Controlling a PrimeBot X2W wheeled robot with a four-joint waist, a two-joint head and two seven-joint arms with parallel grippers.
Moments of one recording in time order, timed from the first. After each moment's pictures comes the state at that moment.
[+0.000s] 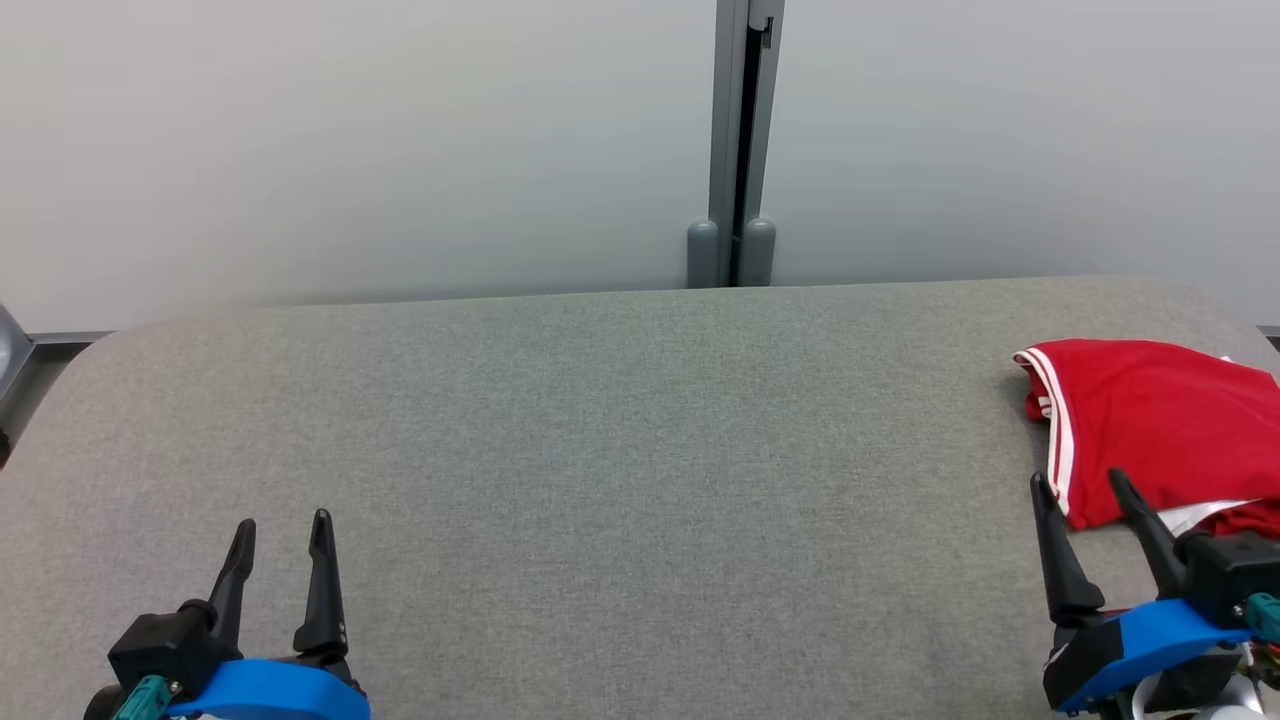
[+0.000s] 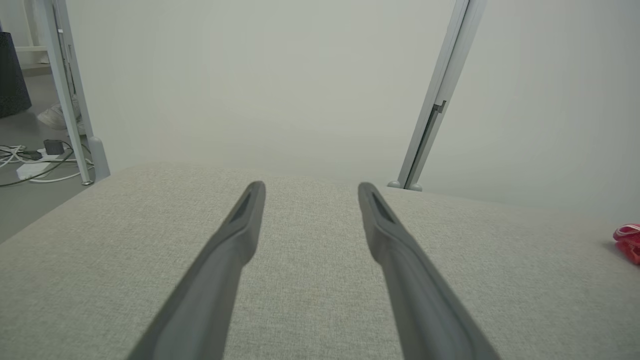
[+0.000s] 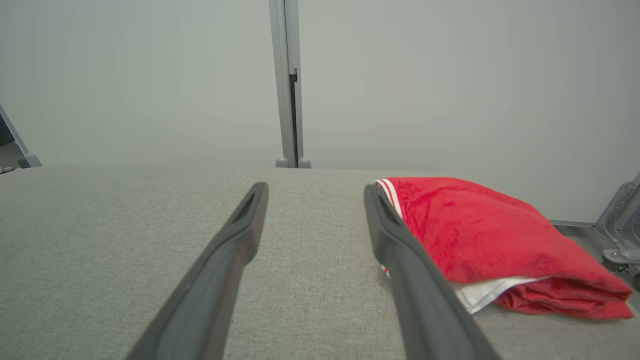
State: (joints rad) left arm -0.02 0.27 -0.19 0.28 -0.49 0.01 -0.26; right arm -0.03 -0.12 -0.10 0.12 0.13 0.13 -0.05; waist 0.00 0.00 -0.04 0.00
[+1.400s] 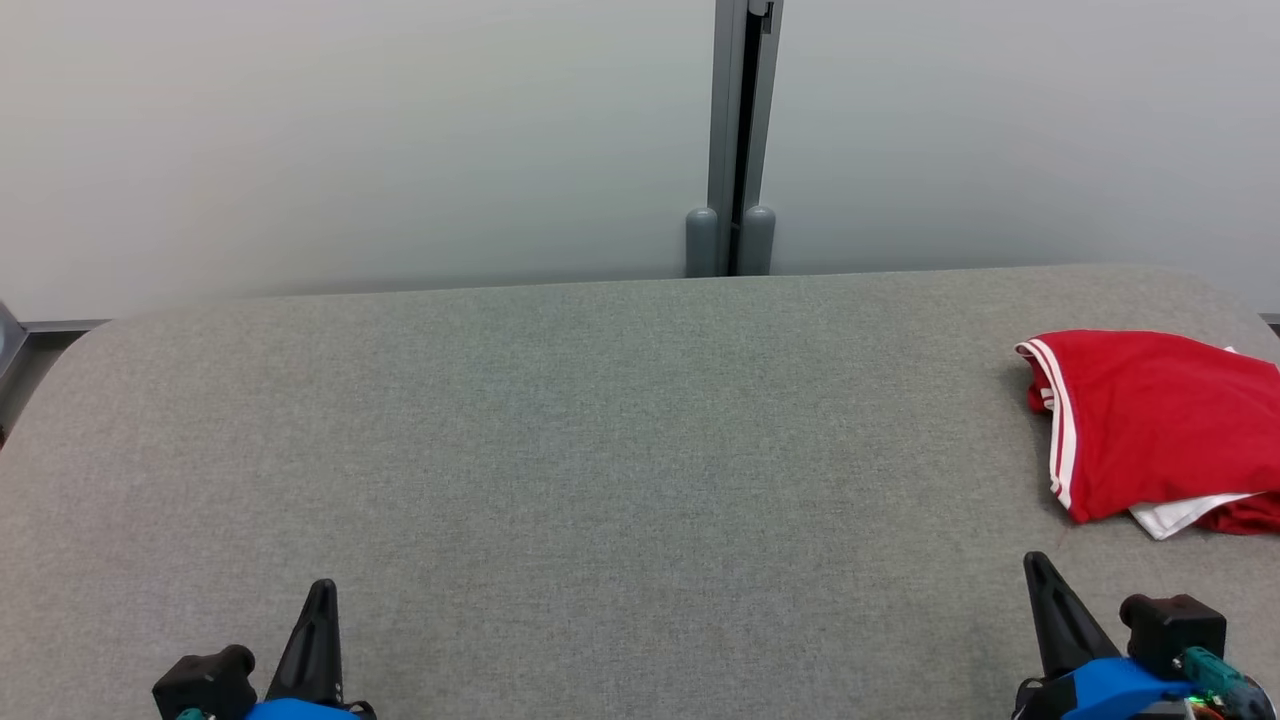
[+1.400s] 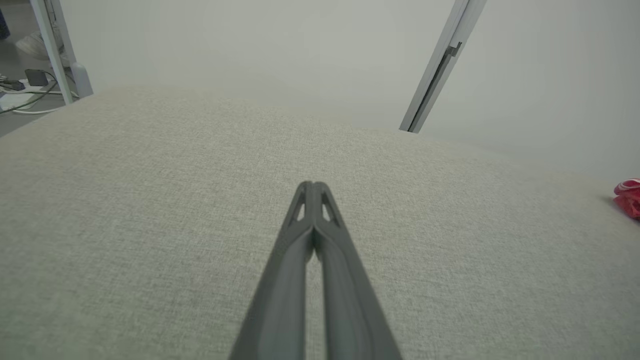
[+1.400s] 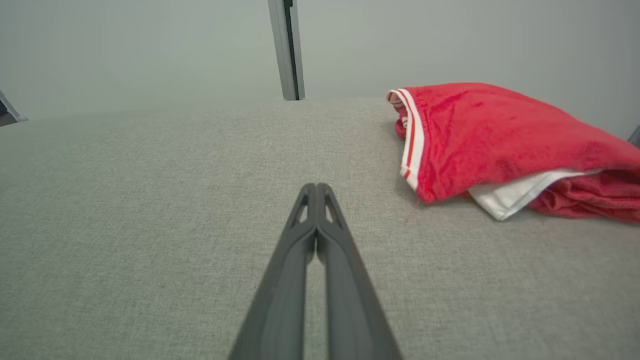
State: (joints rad) left arm 0.00 0.20 -0.18 0.42 -0.48 -0.05 -0.25; right arm -0.03 -0.09 -0.06 0.37 0.12 0.13 -0.16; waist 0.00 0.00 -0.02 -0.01
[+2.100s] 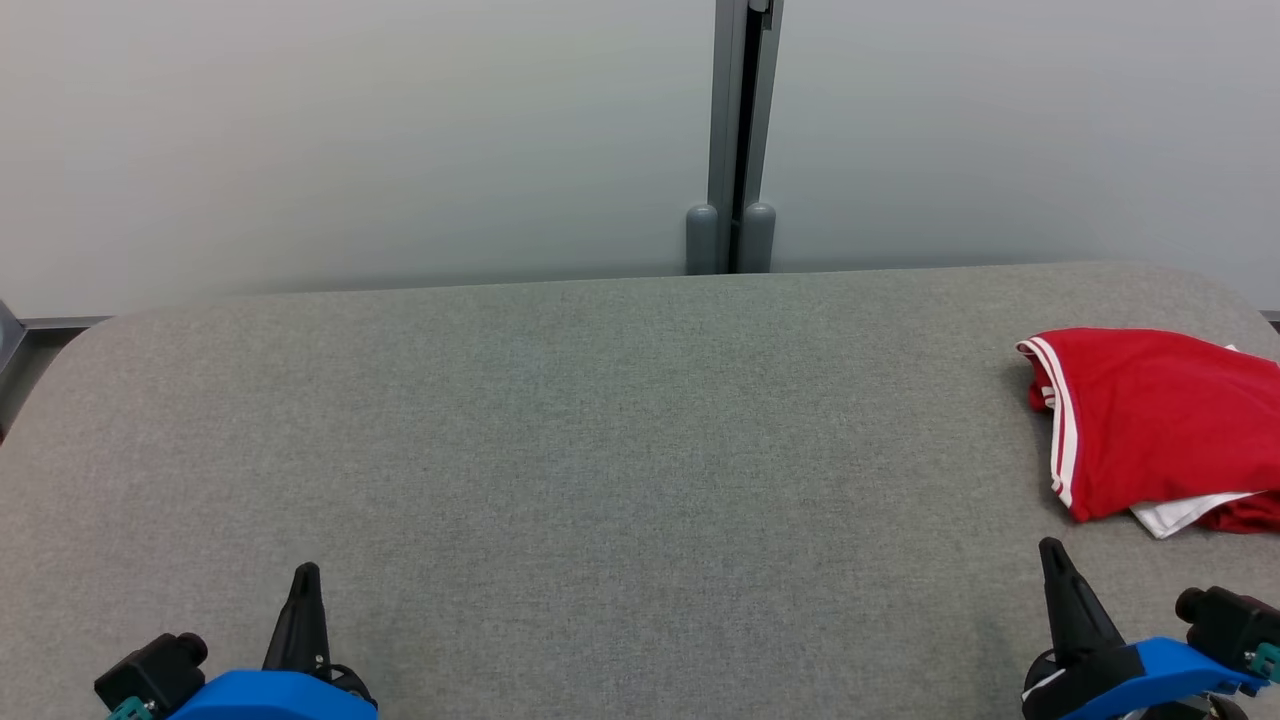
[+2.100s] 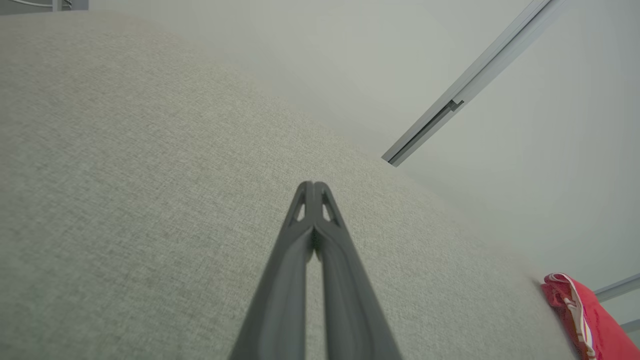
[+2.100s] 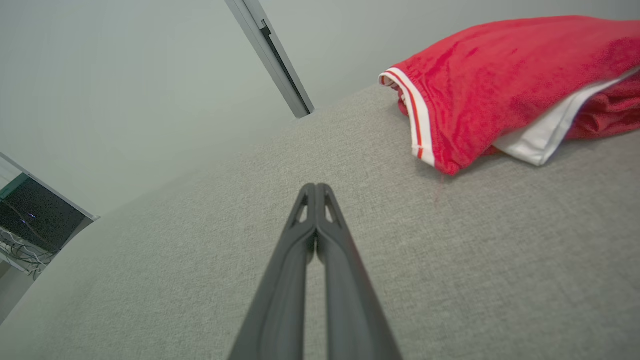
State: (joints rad) left arm -0.01 0.16 -0.10 0.38 -0.78 -0.07 -0.15; right arm -0.03 -0.08 -0.07 0.34 0.52 0.13 -0.09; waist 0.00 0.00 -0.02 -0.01
